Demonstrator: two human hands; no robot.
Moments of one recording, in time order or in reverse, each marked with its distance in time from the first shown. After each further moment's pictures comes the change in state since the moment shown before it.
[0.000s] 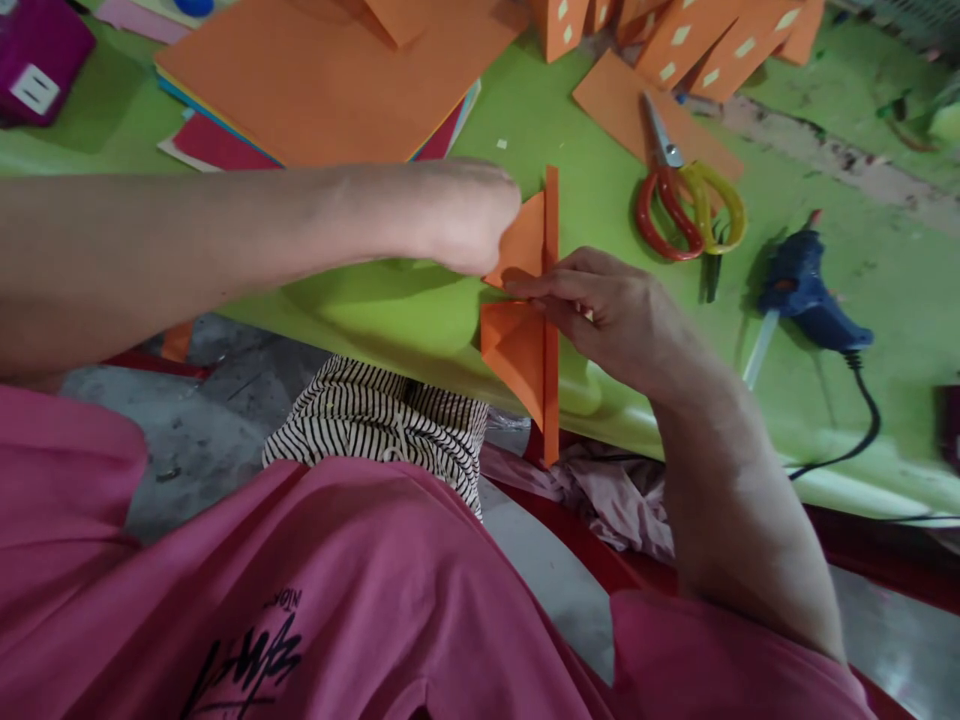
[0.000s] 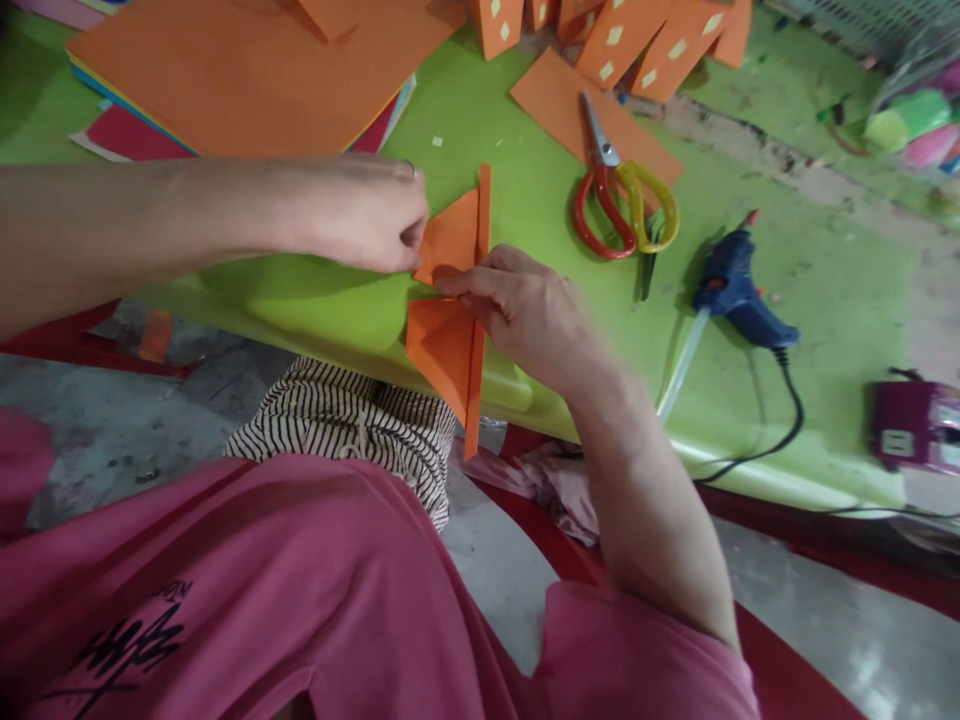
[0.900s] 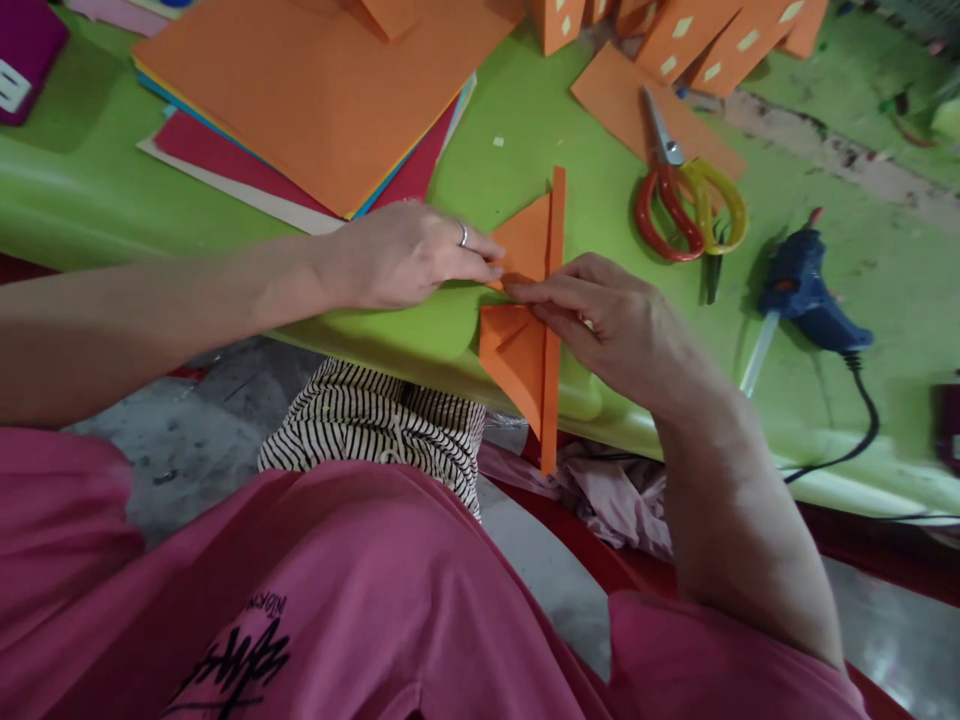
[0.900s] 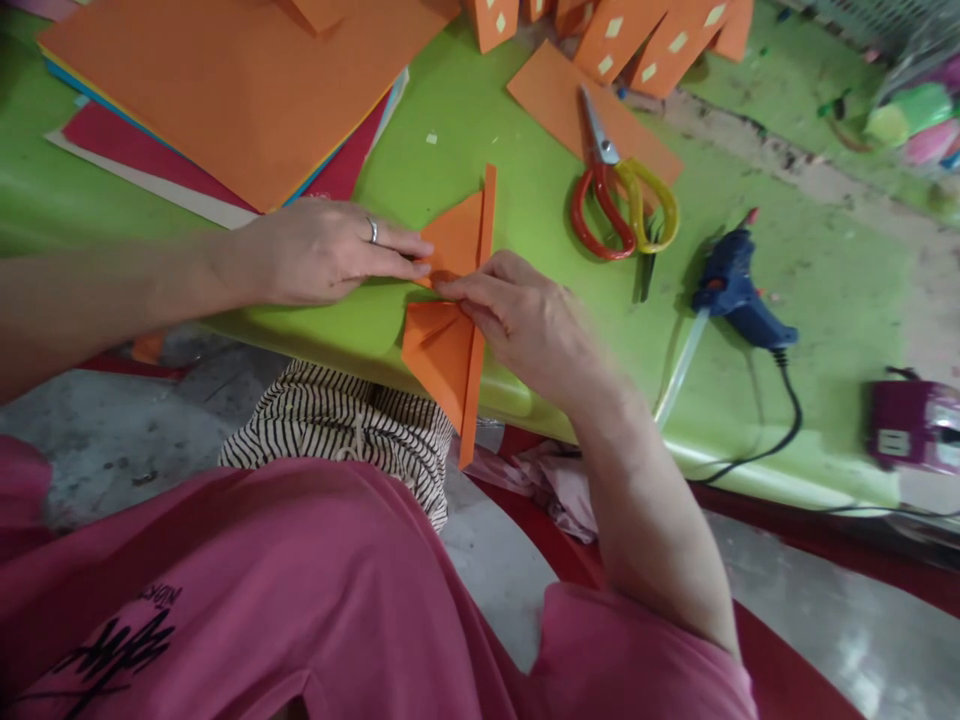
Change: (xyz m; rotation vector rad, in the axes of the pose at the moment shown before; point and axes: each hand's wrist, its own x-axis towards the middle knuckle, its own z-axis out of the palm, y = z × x) left_hand -0.027 -0.041 0.039 -0.164 -0.004 0.369; right_hand -0.007 -0.002 -0.001 -0.048 -0.003 -0.003
